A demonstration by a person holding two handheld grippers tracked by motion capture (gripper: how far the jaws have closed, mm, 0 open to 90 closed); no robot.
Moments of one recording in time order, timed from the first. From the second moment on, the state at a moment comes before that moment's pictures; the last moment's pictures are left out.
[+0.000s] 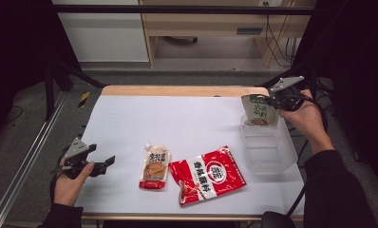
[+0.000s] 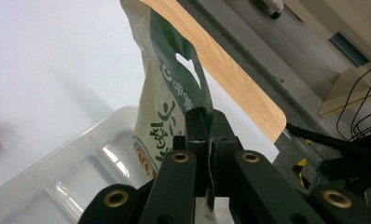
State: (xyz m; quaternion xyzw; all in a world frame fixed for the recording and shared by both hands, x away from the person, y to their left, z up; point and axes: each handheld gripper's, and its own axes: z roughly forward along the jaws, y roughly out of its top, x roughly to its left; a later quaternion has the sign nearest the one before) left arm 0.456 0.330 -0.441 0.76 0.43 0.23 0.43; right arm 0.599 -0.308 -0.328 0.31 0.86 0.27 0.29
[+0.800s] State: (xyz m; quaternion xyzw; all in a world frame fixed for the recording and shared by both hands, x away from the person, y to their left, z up) left arm 0.456 0.328 -0.442 0.77 0.42 0.23 0.43; right arm 0.600 -0.326 -0.337 0.38 0.84 0.25 0.29
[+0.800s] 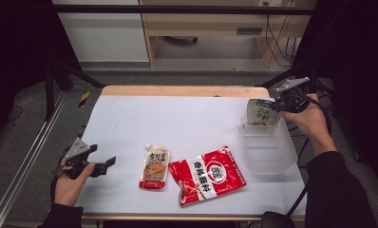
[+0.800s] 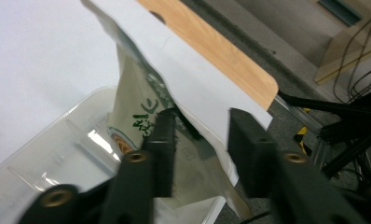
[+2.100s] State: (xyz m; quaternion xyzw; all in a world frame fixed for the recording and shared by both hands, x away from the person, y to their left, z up) left arm 0.453 0.313 -0.441 0.79 0.39 0.23 0.41; right arm 0.523 -0.229 -0.287 0.31 0.82 0.34 0.32
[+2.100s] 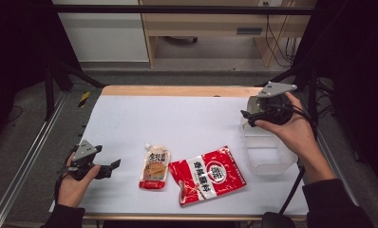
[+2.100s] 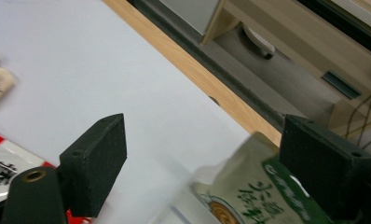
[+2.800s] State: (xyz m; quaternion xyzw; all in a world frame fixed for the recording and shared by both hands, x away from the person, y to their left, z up) left arm 0.451 0.304 -0.443 0.80 0.38 0.23 0.41; right arm 0.499 -0.146 -0.309 0.26 0.85 0.35 0.29
